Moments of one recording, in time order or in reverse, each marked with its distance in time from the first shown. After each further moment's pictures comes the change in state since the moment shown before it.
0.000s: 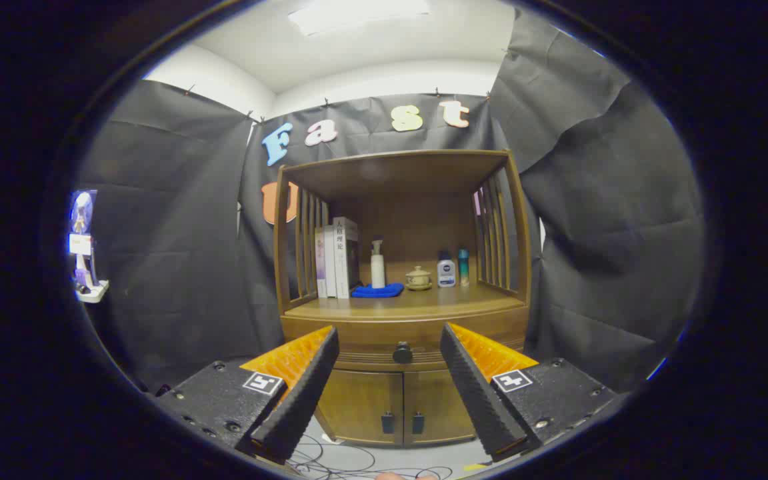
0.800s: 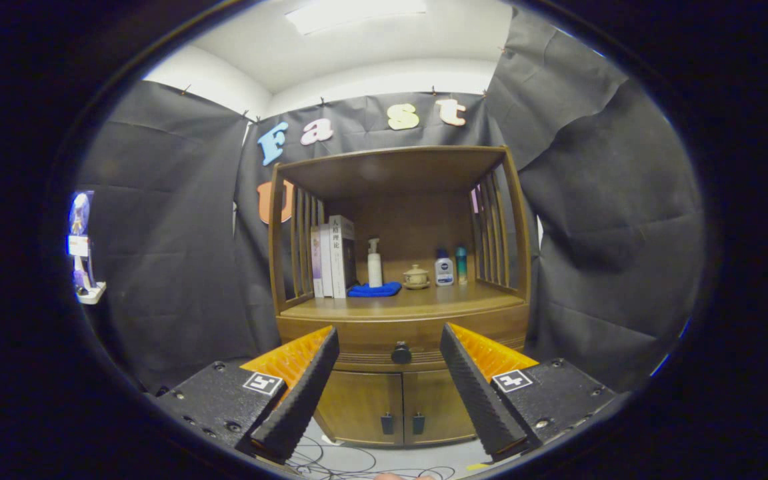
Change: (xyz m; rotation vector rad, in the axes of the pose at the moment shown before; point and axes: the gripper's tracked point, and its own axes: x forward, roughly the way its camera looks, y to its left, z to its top) arm 0.015 -0.004 -0.008 0.016 0.014 -0.020
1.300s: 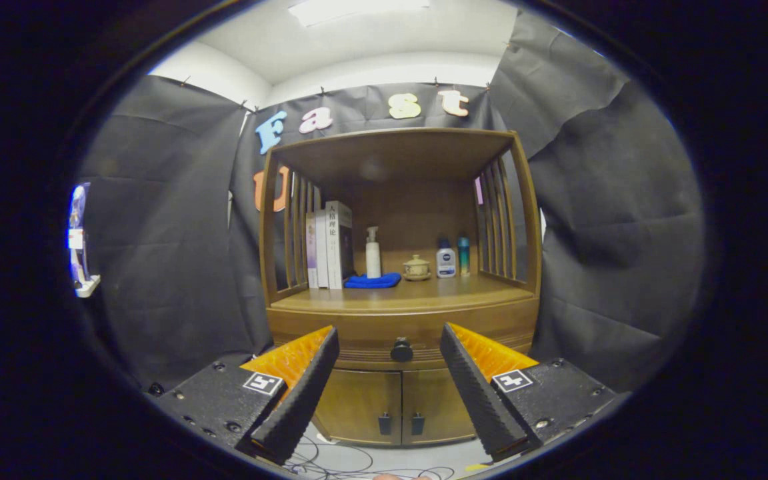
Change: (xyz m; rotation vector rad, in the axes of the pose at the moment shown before) arm 0.045 0.001 -0.019 -0.014 0.030 -0.017
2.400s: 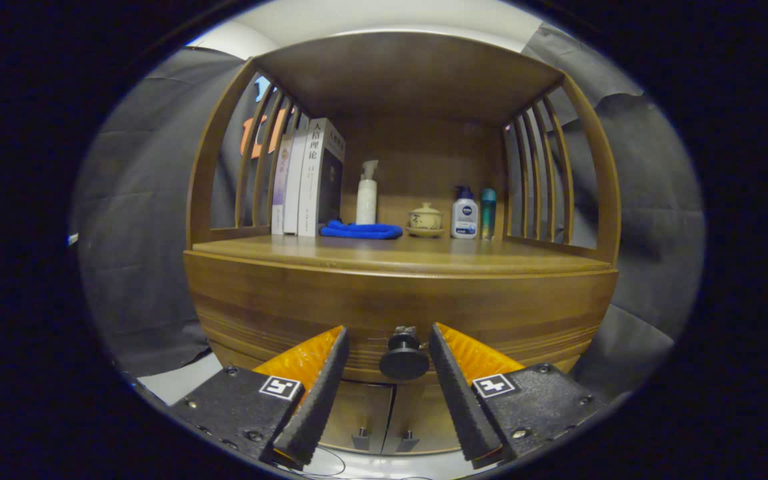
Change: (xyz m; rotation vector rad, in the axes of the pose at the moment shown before) arm 0.185 -0.019 -0.104 -0.097 0.144 -0.047
